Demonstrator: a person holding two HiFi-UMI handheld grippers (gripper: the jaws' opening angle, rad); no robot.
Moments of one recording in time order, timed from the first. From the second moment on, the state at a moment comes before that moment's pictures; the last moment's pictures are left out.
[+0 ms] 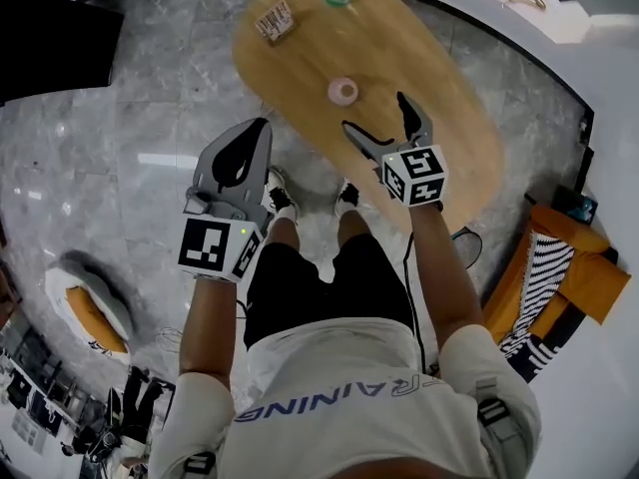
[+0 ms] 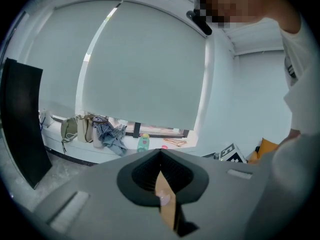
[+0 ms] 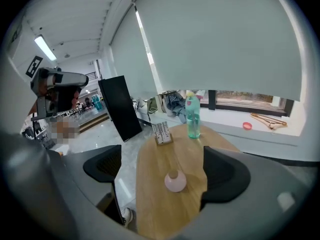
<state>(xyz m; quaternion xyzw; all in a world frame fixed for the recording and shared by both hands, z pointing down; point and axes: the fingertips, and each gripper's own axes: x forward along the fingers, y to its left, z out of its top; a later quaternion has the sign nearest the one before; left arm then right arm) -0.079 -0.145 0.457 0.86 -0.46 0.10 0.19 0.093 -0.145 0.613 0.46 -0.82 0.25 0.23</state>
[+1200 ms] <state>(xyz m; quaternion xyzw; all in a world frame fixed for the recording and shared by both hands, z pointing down) -0.085 -0.175 0.611 0.85 -0.44 0.14 0.25 0.052 -0.207 0.865 0.44 -0.80 0.24 0.33</state>
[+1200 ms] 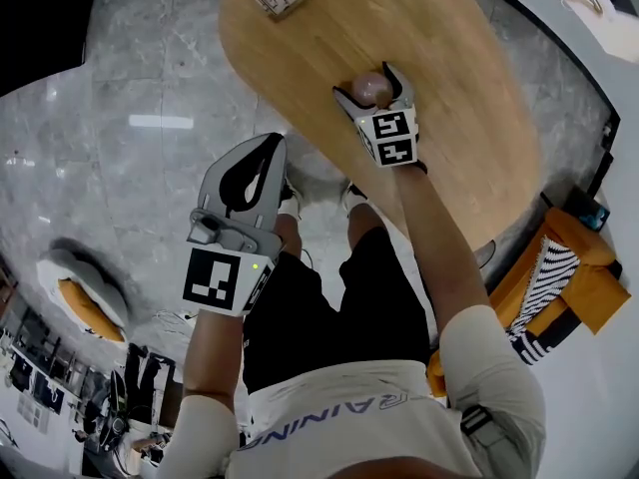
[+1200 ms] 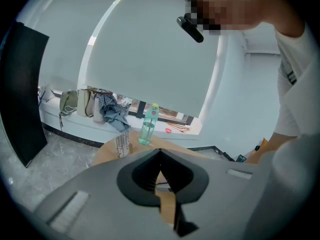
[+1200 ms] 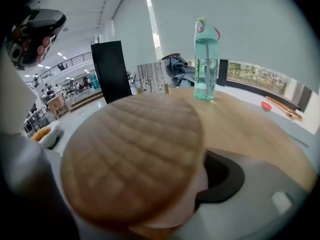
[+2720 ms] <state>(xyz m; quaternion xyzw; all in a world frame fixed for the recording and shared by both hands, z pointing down) -0.066 -0.151 0.364 0.88 -0.44 0.05 0.17 0.093 -0.159 0.472 0.49 -0.82 0.17 0.23</state>
